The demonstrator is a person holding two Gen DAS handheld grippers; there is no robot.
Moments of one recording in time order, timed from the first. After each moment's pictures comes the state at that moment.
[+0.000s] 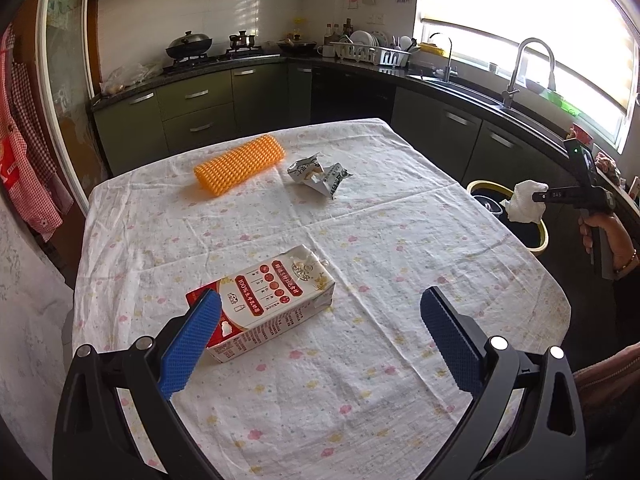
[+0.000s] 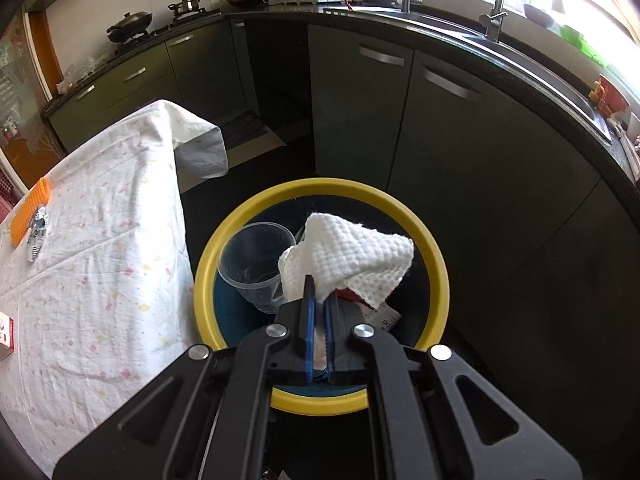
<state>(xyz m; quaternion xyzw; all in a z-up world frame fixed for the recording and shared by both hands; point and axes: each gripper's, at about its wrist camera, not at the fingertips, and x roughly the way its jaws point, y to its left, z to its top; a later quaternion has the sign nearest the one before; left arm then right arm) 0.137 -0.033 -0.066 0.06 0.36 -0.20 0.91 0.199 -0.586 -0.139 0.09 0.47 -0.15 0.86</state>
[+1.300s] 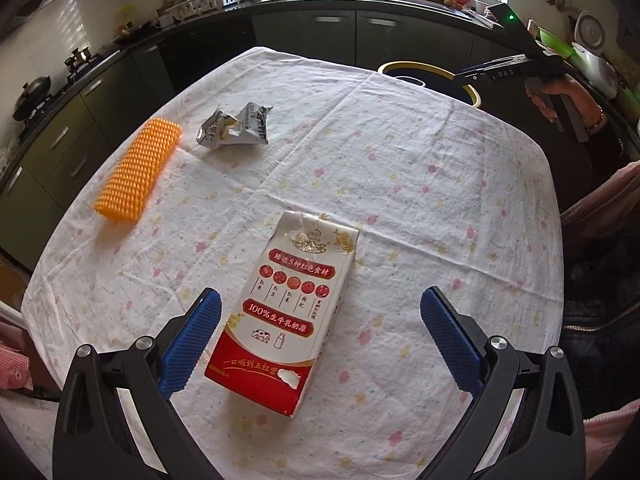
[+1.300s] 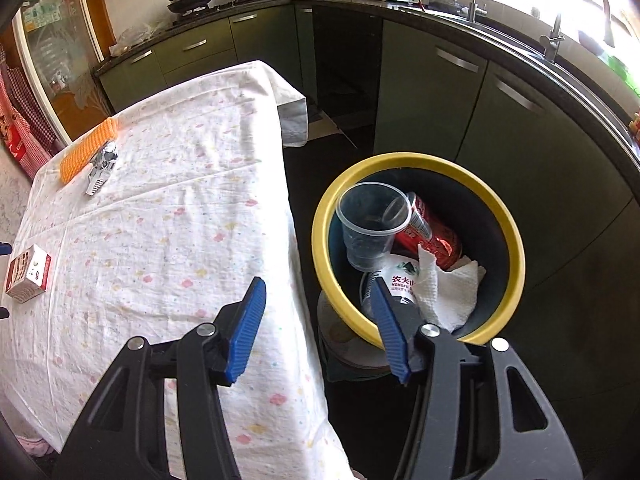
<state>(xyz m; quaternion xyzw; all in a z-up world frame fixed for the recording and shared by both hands) 0.210 -0.016 -0.104 0.25 0.42 -0.42 0.77 0.178 -0.482 -0.133 0.06 0.47 -0.06 0.88</state>
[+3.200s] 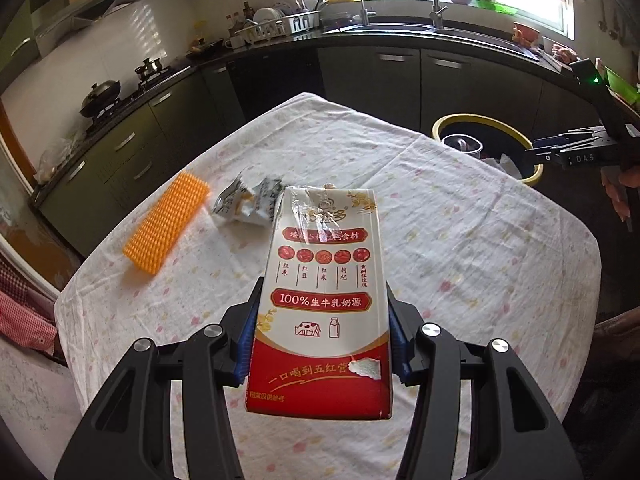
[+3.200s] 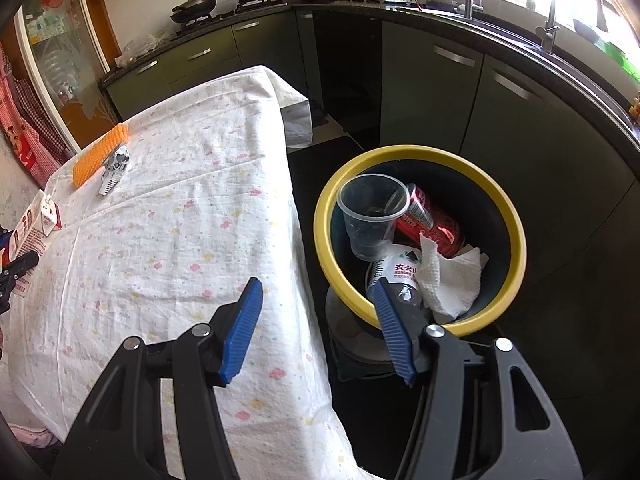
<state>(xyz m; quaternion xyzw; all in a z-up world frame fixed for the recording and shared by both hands) 0.196 -0.116 -0.075 0.23 0.36 -0.29 0.86 0.150 -0.500 -0.131 0.09 0.46 -0.05 0.88</state>
